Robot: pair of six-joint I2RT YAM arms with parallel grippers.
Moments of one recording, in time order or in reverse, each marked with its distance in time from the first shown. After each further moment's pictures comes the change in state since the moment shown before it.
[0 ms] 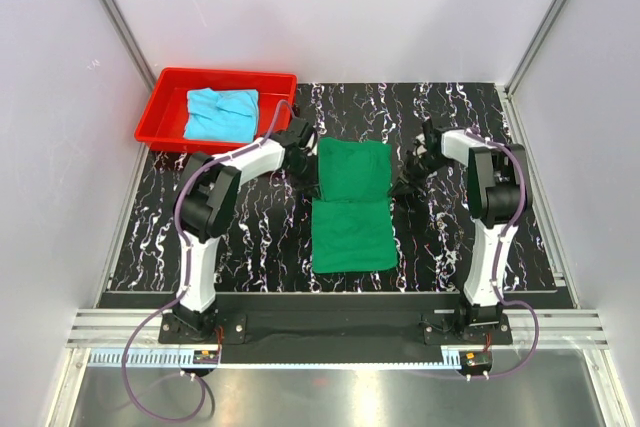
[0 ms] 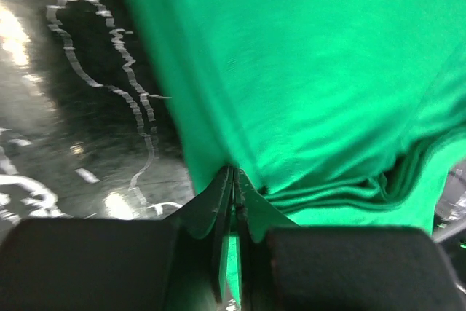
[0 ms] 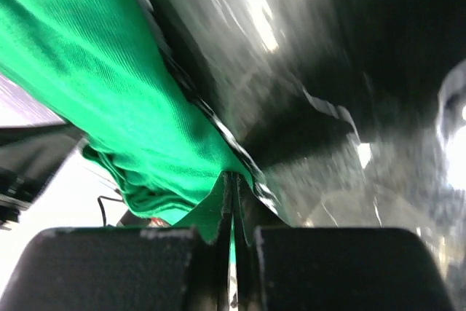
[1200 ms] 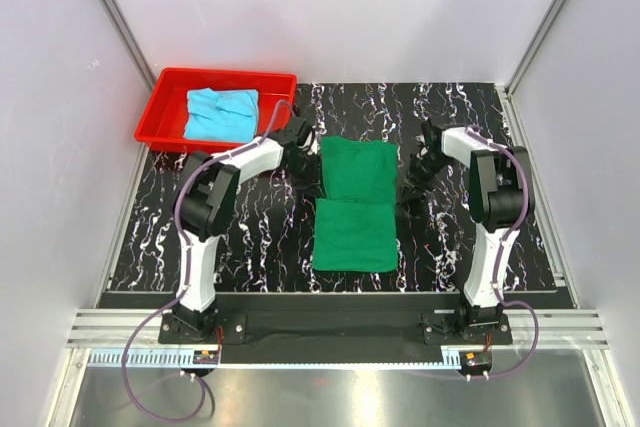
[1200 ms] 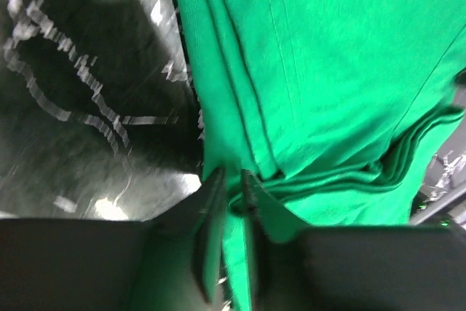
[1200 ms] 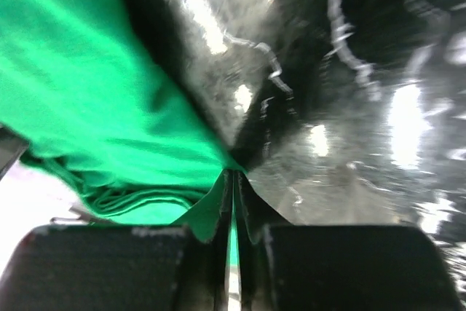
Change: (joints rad) left arm 0.018 0.032 0.029 0.012 0.093 0.028; right arm 0.013 -0.060 -0.027 -0.124 0.153 -0.040
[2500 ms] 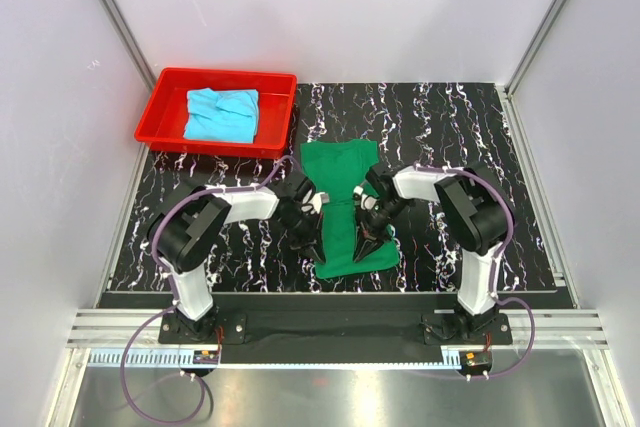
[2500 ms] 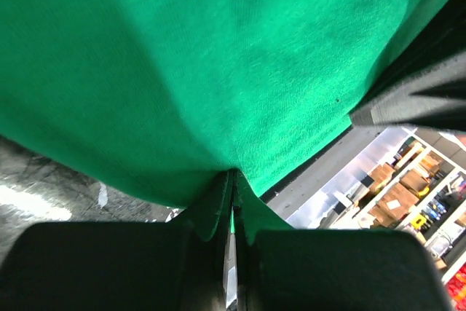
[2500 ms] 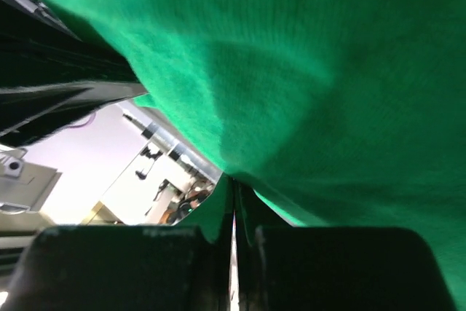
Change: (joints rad) left arm -0.181 -0.301 -0.571 0.127 0.257 -0.060; right arm 0.410 -0.111 -0.309 0.048 -0.373 -0.111
